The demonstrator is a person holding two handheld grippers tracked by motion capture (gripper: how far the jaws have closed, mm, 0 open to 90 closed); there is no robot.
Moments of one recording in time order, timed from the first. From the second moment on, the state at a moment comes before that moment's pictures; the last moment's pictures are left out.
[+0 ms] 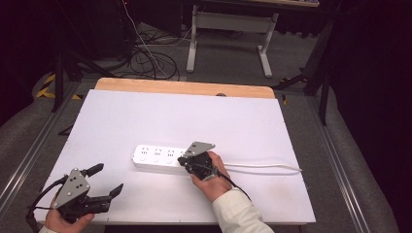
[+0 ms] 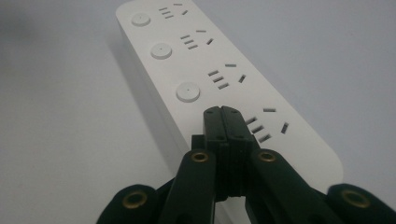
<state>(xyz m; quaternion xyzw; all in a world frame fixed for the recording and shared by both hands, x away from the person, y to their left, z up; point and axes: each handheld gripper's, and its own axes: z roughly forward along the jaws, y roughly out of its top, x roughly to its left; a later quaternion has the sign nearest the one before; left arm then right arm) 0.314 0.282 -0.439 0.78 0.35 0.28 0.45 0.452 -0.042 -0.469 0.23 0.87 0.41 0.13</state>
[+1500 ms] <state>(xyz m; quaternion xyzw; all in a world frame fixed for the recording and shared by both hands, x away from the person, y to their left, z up) 0.317 0.281 -0.439 0.78 0.35 0.27 0.45 0.435 -0.051 -0.422 0.21 0.86 0.44 0.16</state>
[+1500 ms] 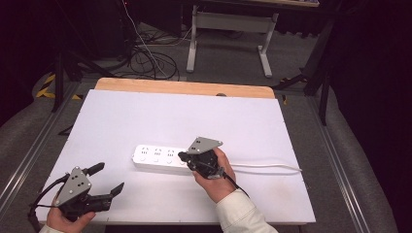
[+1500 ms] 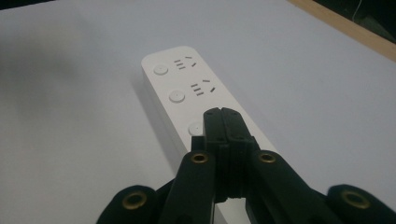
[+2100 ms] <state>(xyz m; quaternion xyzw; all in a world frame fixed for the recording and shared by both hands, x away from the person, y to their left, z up) 0.316 0.281 -0.439 0.78 0.35 0.27 0.45 0.430 -0.059 -0.403 0.18 0.85 0.45 0.17</state>
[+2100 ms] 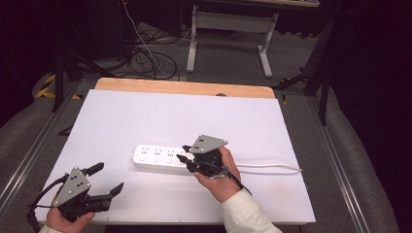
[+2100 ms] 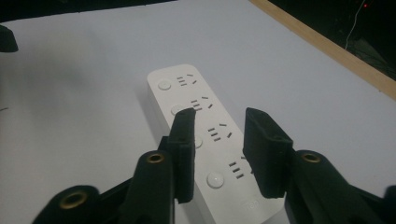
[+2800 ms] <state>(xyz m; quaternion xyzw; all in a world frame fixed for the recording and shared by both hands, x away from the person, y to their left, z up) 0.315 0.282 -0.438 0.77 0.35 0.28 0.45 0.411 -0.112 -0.372 0.20 0.84 0.47 0.20</state>
